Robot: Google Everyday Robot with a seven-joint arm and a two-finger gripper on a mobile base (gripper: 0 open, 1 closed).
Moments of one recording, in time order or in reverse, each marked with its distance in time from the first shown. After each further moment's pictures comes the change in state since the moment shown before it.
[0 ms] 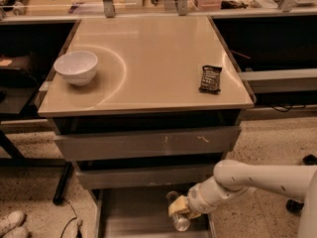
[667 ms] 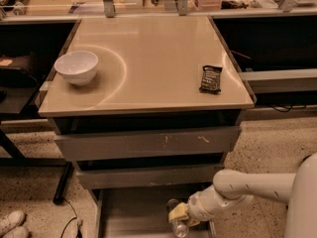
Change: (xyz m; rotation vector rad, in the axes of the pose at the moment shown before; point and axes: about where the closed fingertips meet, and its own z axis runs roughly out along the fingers) arm -0.001 -0.031 0.042 -0.040 0.017 0.082
